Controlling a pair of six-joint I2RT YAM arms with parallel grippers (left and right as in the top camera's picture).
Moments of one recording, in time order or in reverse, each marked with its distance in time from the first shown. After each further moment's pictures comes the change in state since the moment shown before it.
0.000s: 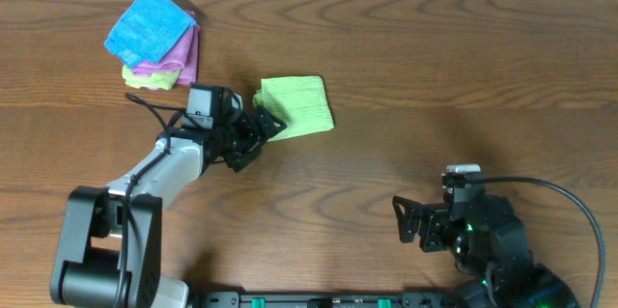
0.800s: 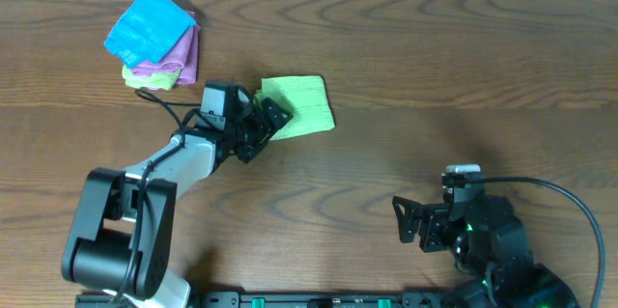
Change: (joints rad) left arm -0.045 0.090 0.010 0.185 -0.068 -0.105; right arm 0.000 0.000 0.000 0.000 -0.001 0.000
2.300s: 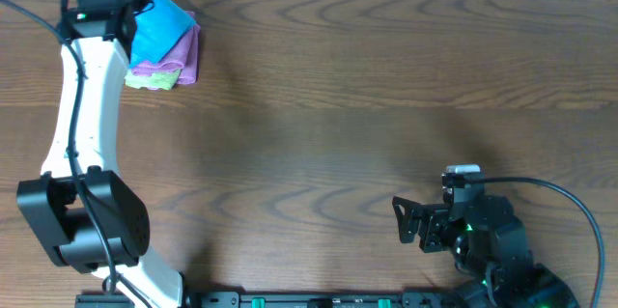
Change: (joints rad) left arm 0.353 0.103 0.921 -0.312 -0.280 0.299; right arm 0.000 0.000 -0.001 -0.003 -0.001 0.000
